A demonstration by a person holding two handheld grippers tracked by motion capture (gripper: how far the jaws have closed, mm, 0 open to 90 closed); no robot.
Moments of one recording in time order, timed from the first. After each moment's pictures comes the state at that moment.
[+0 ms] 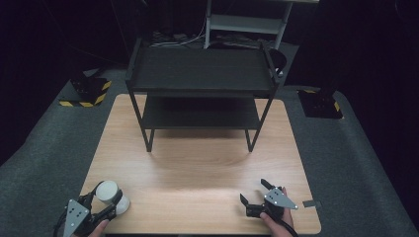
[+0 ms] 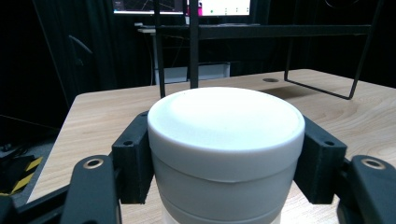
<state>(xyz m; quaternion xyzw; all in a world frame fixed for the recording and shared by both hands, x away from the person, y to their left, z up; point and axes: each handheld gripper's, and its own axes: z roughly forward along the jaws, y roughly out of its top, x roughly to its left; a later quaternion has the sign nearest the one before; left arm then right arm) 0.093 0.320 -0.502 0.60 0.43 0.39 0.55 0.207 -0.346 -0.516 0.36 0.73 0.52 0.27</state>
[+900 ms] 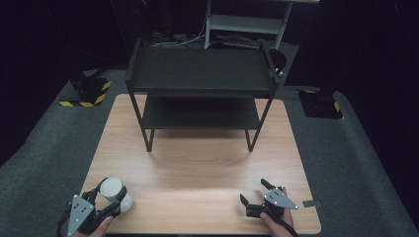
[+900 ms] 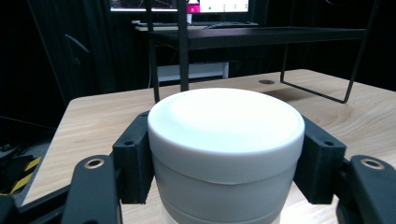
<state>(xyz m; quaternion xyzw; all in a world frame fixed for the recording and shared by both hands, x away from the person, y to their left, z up) 0.102 0.300 -0.474 0.62 0.43 0.38 0.54 0.207 -0.346 -0.516 0.36 0.73 0.52 0.27</state>
